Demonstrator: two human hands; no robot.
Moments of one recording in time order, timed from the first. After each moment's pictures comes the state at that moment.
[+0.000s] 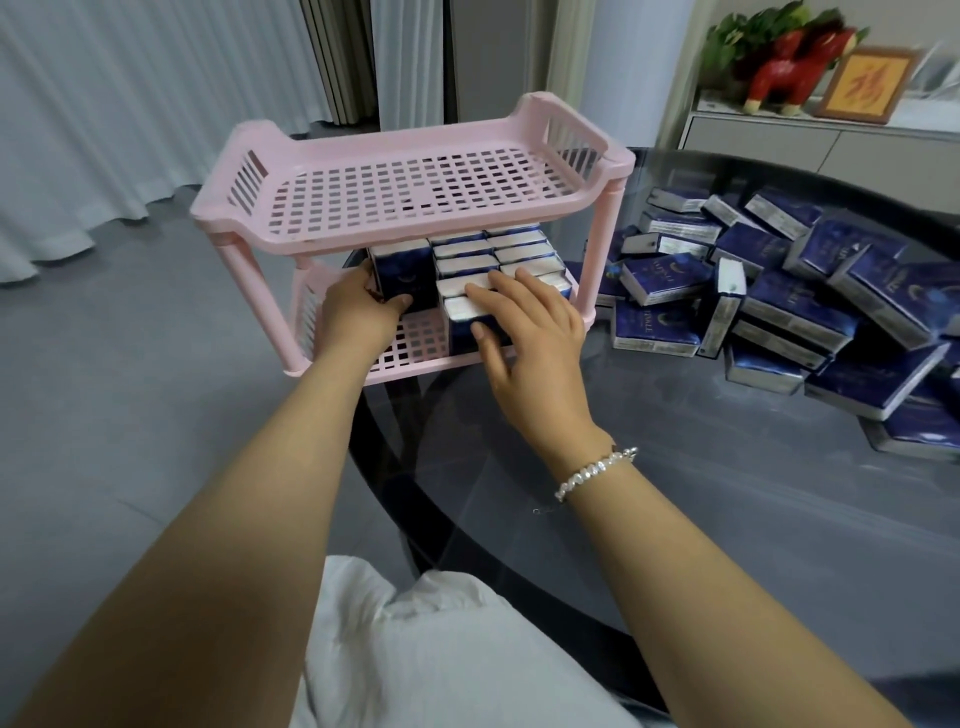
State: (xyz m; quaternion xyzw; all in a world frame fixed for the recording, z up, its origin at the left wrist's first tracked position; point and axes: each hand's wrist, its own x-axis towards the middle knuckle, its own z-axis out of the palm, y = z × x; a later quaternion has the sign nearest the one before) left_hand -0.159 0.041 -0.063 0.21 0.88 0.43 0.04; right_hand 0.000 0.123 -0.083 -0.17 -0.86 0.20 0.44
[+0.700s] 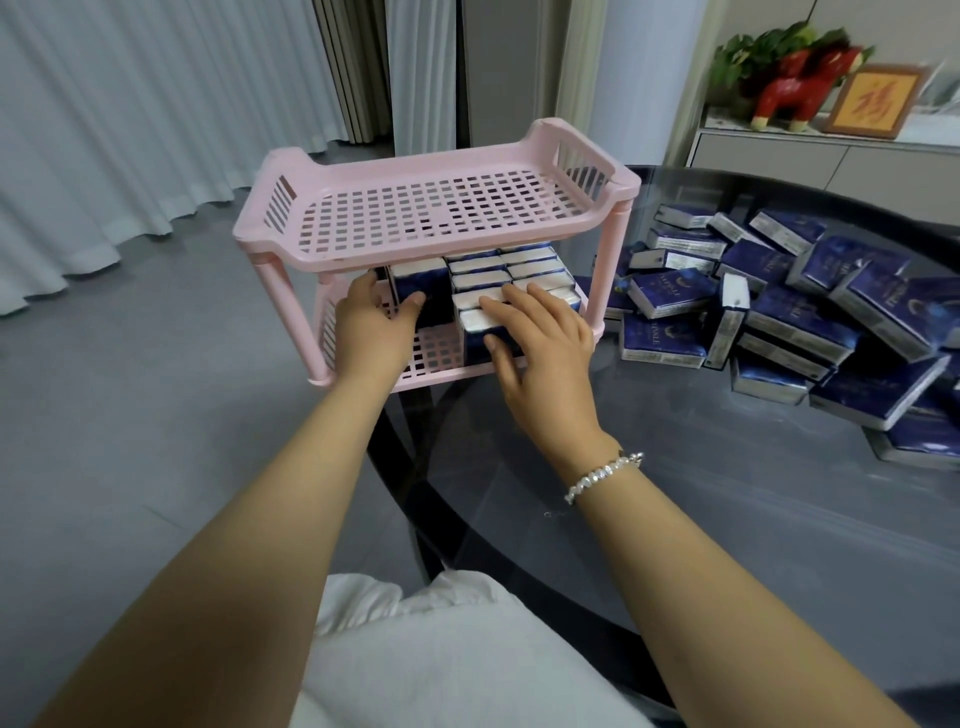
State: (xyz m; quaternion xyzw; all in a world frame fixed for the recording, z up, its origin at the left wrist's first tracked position) left_hand -0.126 0.030 -0.048 0.16 0.84 0.51 0.00; right_hand 0.000 0.122 -0.083 -0.18 -0.86 0.19 0.43
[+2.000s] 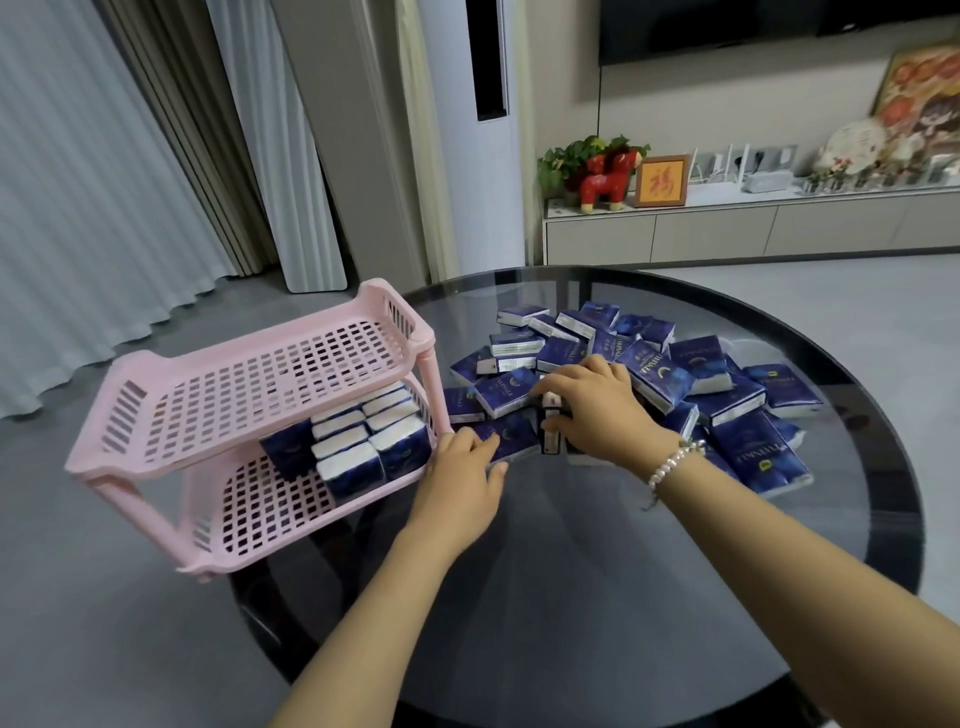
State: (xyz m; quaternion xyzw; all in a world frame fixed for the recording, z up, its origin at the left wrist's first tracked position) left_hand 0.006 0.127 -0.054 0.55 0.81 0.19 0.04; right_hand 0.133 0.263 -0.015 -0.31 -0.94 0.04 0.16
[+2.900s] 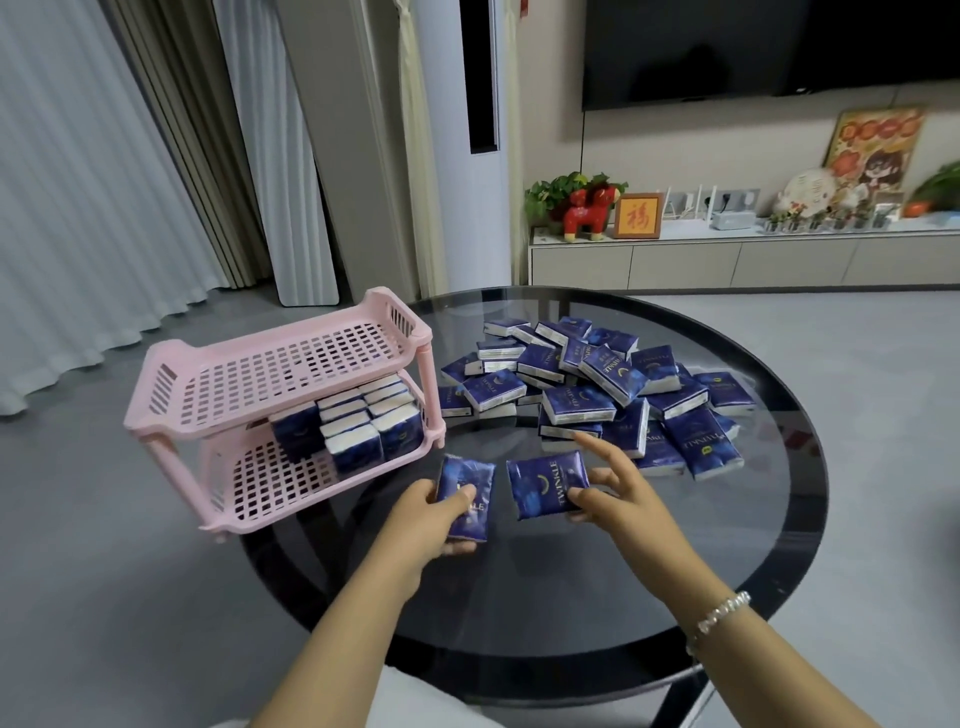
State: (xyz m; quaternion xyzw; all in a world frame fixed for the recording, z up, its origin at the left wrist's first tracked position) left_hand 0.046 0.052 -0.035 0.23 0.71 0.53 0.40; right_hand 0.225 0.155 -0.042 -0.31 -0.61 0.65 0.34
